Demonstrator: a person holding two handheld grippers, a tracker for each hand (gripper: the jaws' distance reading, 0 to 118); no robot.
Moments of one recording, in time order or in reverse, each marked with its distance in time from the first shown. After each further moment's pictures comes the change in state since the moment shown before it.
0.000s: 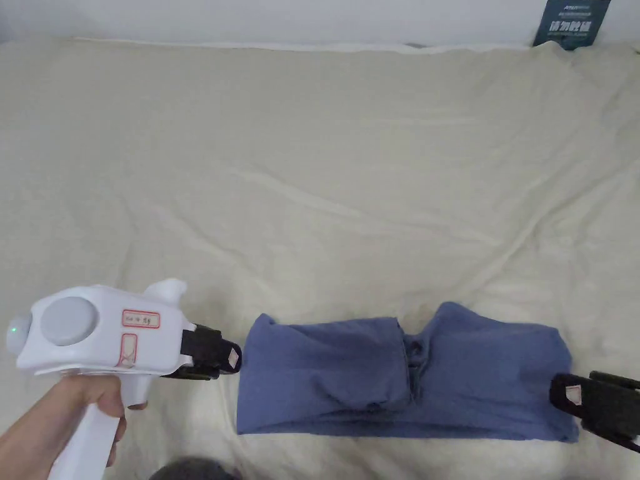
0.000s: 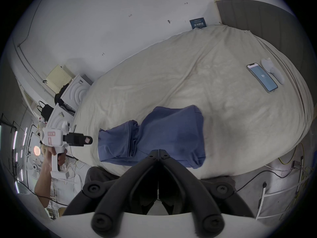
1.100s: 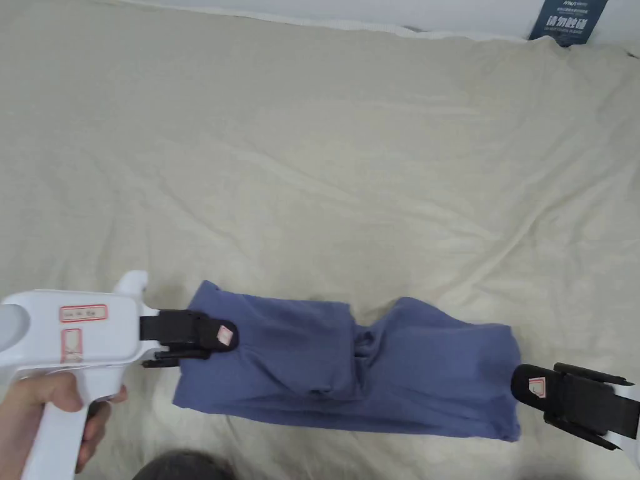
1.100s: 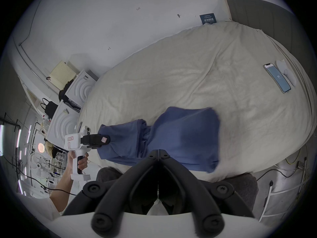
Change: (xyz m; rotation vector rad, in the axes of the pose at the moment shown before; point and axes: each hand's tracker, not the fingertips) left arm -0.069 0.008 -0.002 0.062 -0.295 0.118; right arm -0.033 -0.002 -0.010 -0.028 0.059 -0.002
